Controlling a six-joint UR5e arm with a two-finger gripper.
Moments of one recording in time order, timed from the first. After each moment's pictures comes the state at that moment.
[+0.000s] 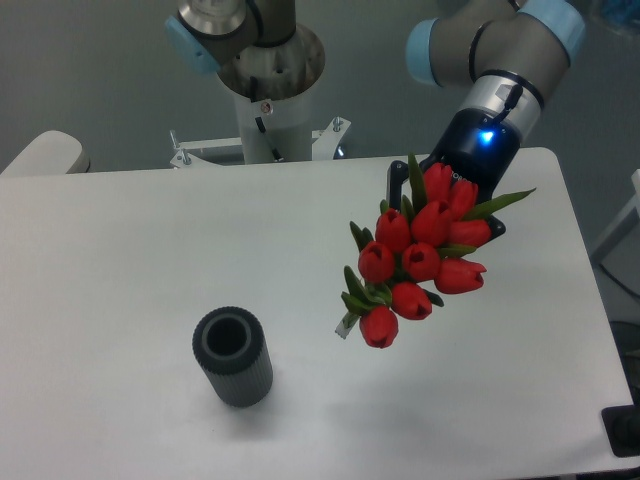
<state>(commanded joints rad) 2.81 -1.84 -1.65 -0.67 0.32 0.80</state>
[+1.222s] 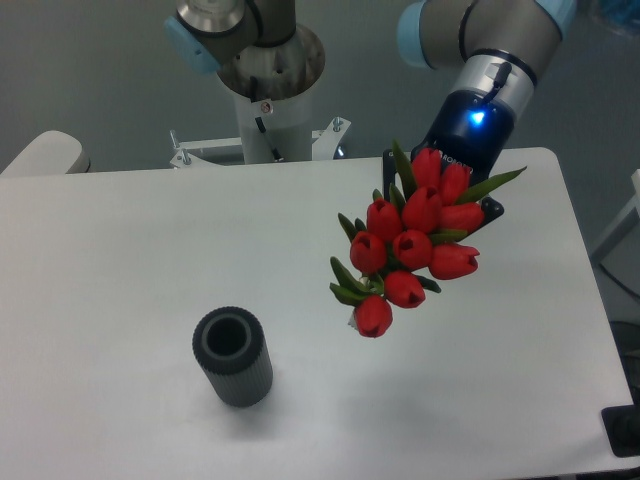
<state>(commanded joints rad) 2.80 -1.74 -1.69 -0.68 0.56 0.85</state>
